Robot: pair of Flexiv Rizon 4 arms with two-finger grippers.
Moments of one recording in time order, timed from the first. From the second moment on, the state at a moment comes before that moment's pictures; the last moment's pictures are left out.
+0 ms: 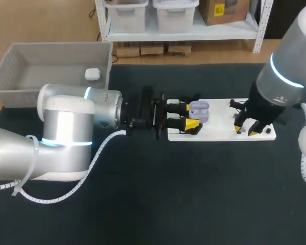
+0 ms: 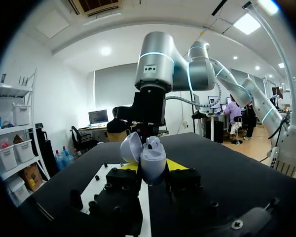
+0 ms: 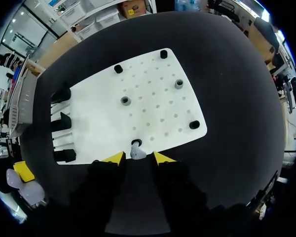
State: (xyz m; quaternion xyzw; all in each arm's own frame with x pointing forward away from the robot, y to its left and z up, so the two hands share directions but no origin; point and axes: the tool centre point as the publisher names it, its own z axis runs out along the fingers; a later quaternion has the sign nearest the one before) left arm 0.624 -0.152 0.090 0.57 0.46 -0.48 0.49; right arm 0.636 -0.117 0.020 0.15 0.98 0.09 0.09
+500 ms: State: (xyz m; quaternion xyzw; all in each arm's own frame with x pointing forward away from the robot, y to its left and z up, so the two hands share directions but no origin) left arm 0.624 -0.152 0.090 0.57 0.46 -0.48 0.49; right arm 0.641 -0.115 0.017 0.15 0.98 0.09 0.09
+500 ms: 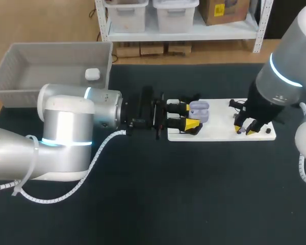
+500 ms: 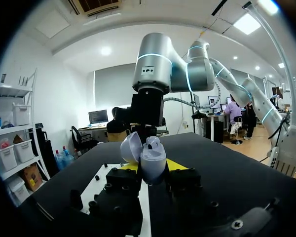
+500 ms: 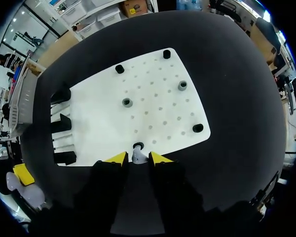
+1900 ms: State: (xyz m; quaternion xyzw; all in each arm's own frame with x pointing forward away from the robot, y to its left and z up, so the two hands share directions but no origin) left arm 0.624 -0.152 0.090 0.57 0.46 -0.48 0.49; right arm 0.605 -0.086 0.140 0.02 0.98 0.12 0.14
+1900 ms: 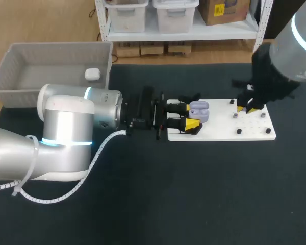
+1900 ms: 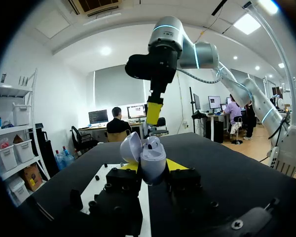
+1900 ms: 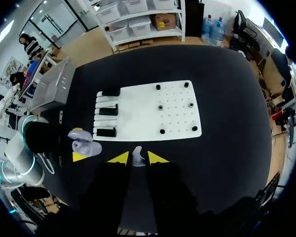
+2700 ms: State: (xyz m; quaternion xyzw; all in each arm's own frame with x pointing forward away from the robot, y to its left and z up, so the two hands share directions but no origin) left arm 0.624 -0.152 0.090 0.57 0.46 -0.48 0.49; right arm 0.601 -0.003 0.177 -0.18 0.98 0.07 0.08
